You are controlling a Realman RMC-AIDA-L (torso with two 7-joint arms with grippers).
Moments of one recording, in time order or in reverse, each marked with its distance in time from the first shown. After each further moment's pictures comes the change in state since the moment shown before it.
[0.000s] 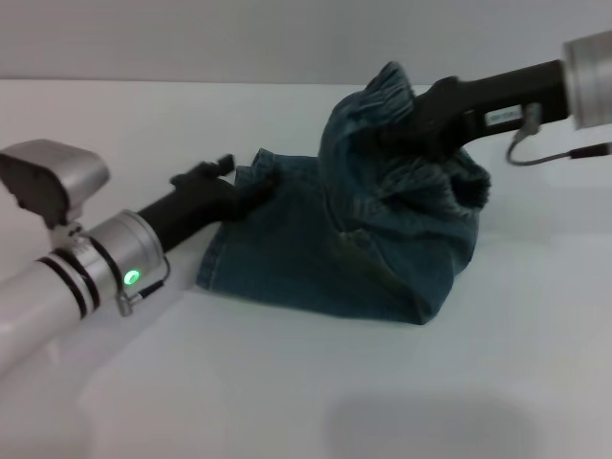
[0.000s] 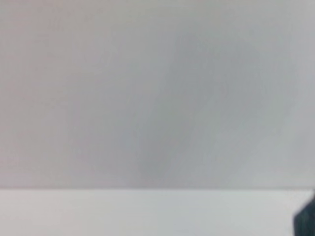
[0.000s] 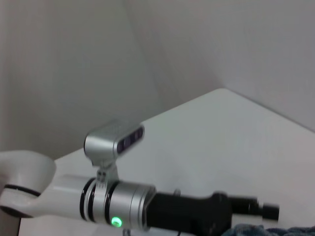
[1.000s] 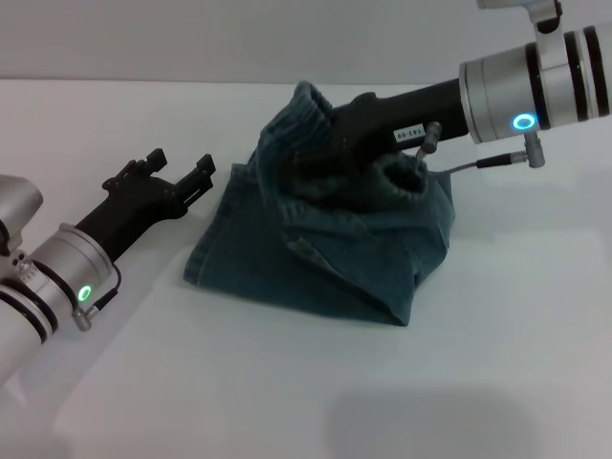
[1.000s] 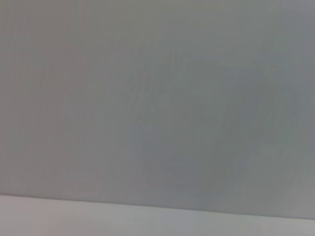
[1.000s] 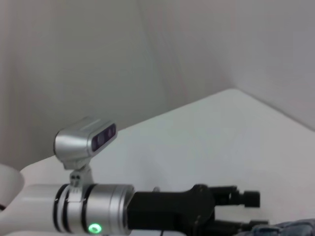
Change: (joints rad) left arm 0.106 -0.001 -0.190 0.000 0.006 0.051 0.137; right arm 0.074 0.017 -0.183 0.188 0.122 0.234 -0.094
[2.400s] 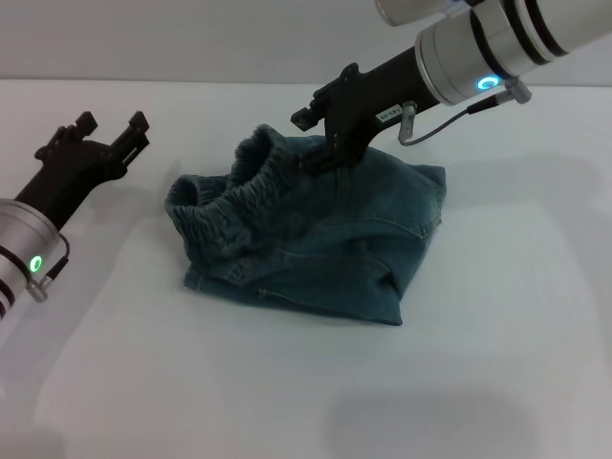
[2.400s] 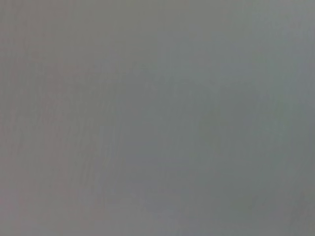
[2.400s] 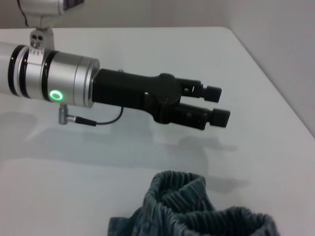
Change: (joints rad) left arm -0.007 0.012 -0.172 0.063 -0.006 0.036 0.043; right arm 0.128 -0.001 -0.135 -0.089 -0.265 0.099 -0.008
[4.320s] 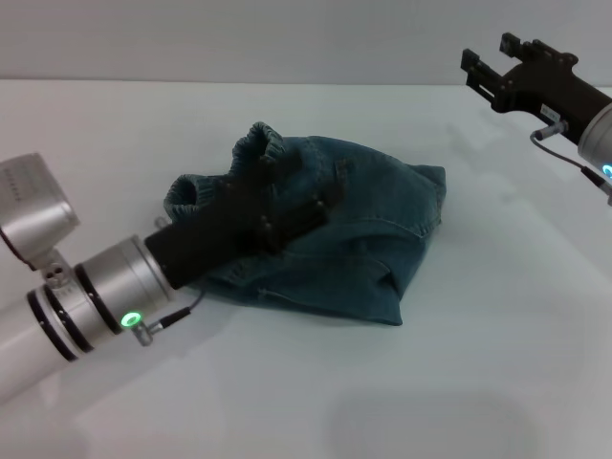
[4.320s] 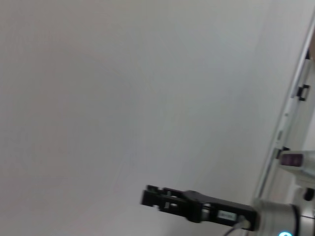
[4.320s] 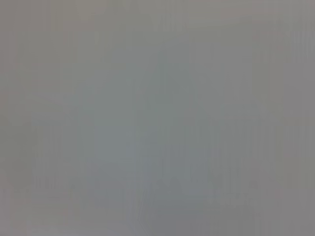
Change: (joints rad) left arm -0.048 -0.011 0.528 -0.063 0.009 0.376 -0.201; right arm -0.438 0.002 -0.024 0.365 1.352 0.497 -0.983
